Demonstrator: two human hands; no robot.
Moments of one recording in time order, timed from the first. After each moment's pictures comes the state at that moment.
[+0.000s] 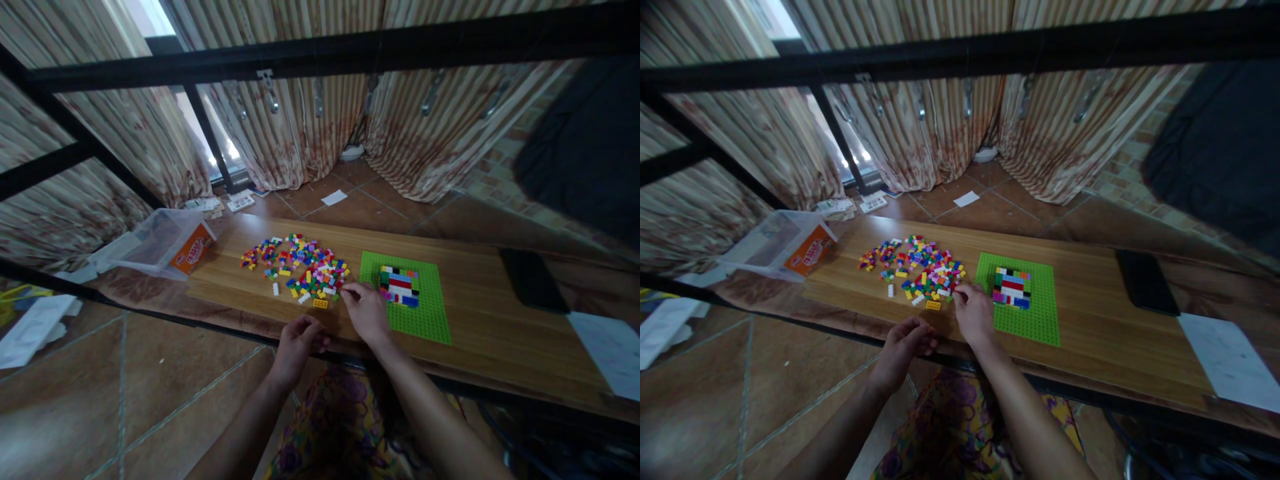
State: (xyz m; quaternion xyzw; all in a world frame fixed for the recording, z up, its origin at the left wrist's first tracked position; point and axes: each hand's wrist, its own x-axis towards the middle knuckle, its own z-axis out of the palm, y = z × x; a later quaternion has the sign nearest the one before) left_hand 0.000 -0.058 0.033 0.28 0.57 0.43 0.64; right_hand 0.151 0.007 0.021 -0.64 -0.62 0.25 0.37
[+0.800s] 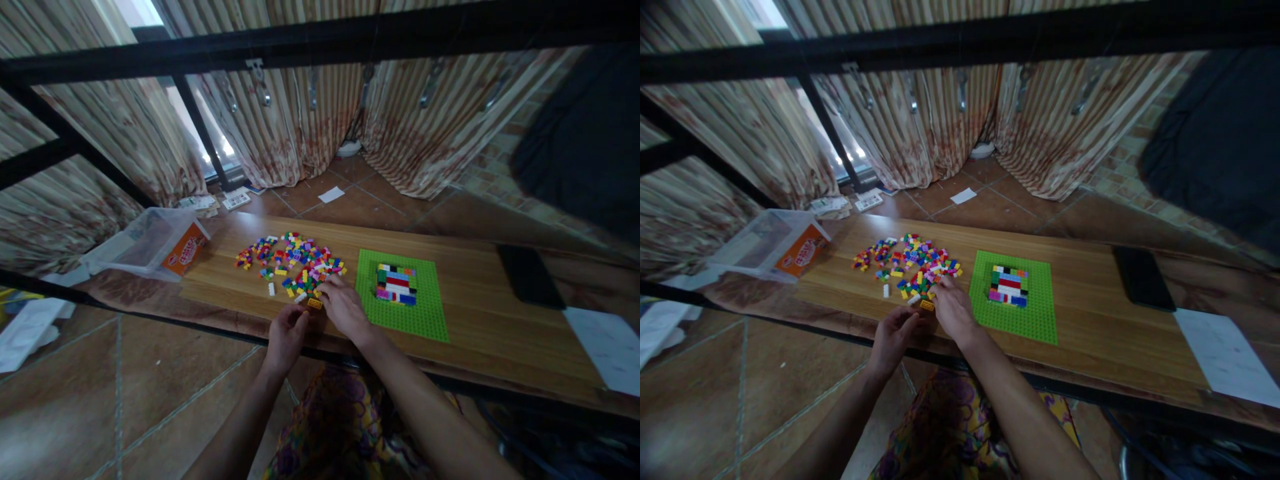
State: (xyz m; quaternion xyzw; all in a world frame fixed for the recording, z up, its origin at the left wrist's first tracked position) left_hand -0.016 -0.039 0.007 0.38 0.61 0.48 0.51; right_hand 0.127 0.023 0.011 -0.52 -0.80 0.18 0.24
